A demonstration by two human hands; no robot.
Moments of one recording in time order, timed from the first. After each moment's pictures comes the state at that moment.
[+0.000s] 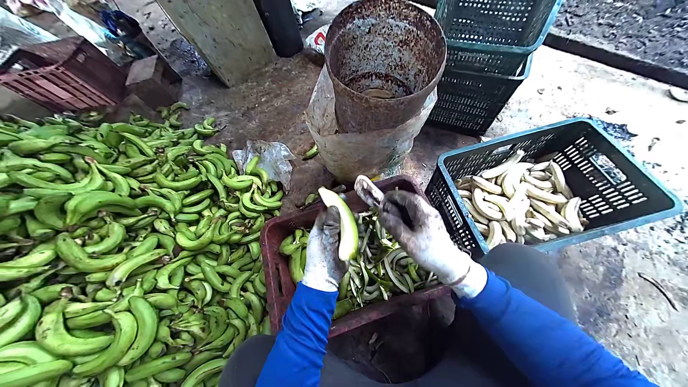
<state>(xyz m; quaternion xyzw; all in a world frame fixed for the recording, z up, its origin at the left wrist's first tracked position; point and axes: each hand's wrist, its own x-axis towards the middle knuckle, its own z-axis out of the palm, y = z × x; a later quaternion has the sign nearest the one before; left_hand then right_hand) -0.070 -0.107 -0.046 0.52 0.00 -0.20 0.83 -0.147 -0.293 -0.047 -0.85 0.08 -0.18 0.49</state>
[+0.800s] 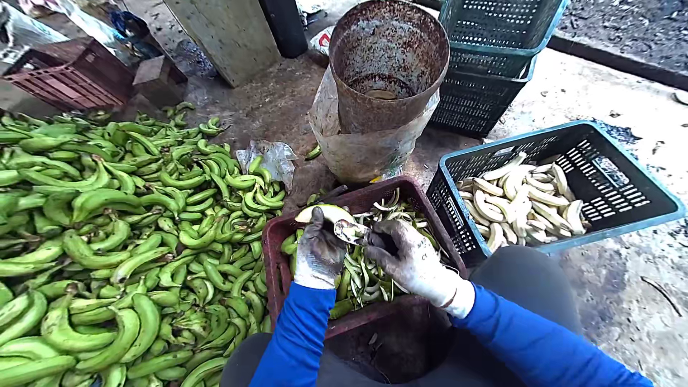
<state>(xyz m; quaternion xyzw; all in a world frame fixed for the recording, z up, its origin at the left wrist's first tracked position) -0.065 -0.103 -0.044 0.36 0.07 -0.16 0.92 -0.166 -0.263 -0.066 -0.89 0.04 -0.17 0.43</state>
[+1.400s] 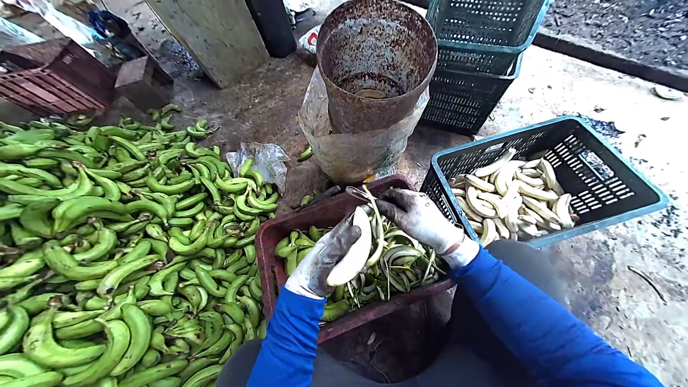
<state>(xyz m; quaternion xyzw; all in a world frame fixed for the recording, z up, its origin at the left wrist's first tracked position) -0.072 -0.085 -0.034 0.52 -0.17 -0.44 0.71 -0.119 -0.331 -0.055 -0.91 0.06 -0.07 0.41</state>
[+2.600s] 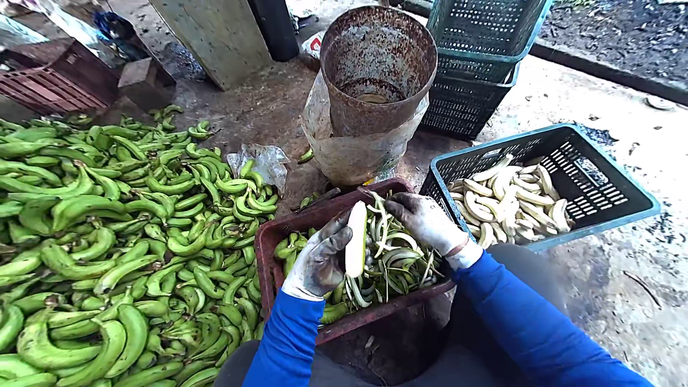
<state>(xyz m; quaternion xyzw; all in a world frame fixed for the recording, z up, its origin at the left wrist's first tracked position) -0.071 -0.083 -0.040 0.39 -0.15 -0.42 0.81 -0.125 -0.342 -0.058 -0.90 0.10 -0.05 0.42</state>
